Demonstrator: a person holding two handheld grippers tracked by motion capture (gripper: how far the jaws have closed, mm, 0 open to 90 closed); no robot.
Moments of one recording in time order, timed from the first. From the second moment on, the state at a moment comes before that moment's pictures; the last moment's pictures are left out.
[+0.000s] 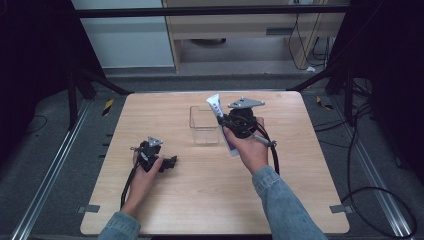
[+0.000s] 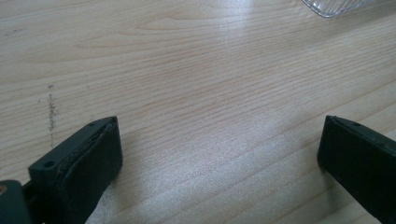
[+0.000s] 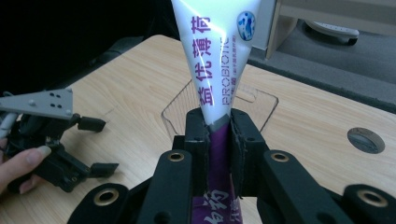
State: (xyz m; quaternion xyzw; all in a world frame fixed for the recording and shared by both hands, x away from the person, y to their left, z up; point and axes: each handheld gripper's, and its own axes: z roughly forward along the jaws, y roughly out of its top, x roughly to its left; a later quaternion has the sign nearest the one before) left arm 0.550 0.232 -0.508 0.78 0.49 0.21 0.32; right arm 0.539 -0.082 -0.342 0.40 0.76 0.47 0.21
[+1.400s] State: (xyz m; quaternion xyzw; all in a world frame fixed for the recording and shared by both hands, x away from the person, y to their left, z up) left arm 0.551 0.231 -0.508 0.78 0.49 0.21 0.32; right arm 0.621 -0.019 -0.303 0.39 0.70 0.53 0.27
